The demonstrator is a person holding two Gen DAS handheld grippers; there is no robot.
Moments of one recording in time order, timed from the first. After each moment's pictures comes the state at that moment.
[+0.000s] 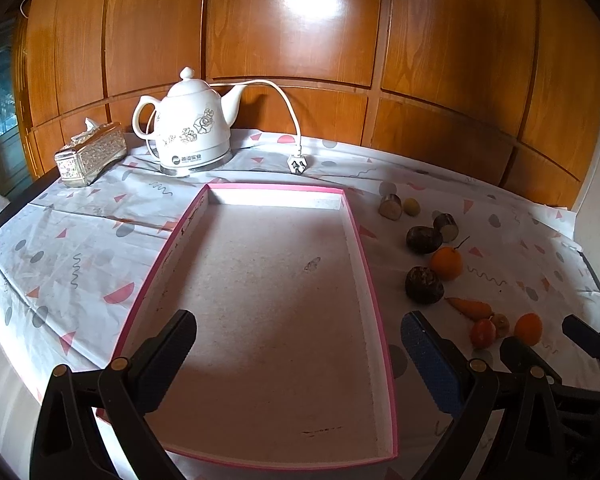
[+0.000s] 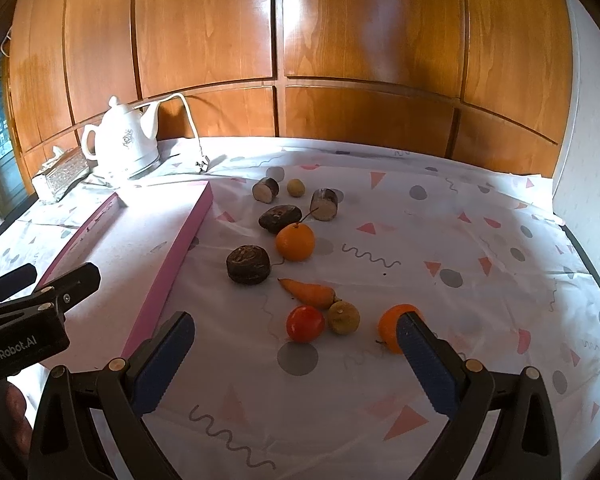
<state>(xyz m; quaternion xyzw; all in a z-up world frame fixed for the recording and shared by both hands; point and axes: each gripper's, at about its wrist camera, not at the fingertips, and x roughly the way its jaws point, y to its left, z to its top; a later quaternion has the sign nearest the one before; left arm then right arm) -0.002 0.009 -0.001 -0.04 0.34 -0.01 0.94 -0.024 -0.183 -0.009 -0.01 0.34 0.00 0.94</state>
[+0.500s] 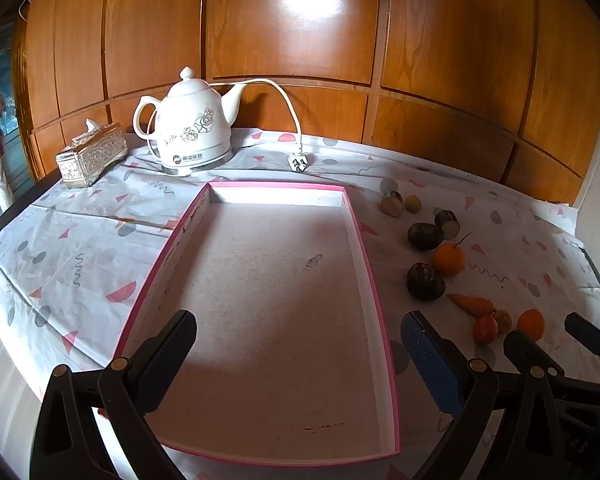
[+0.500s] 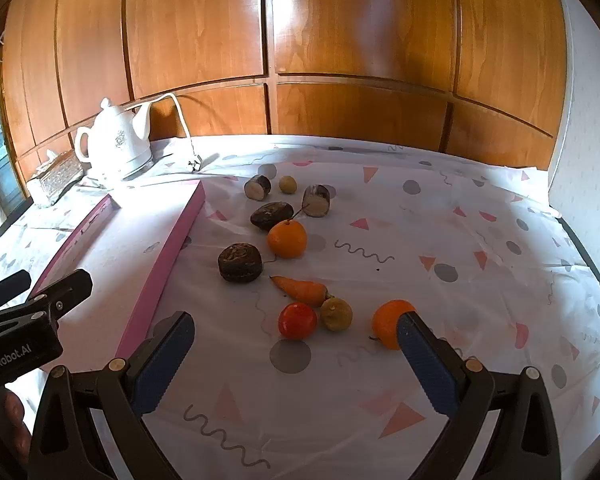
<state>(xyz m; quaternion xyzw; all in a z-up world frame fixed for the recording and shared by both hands) -0.005 0.009 -0.002 -0.03 0.34 -0.01 0.94 -0.024 -0.186 -0.011 0.00 0.35 -0.01 0.94</state>
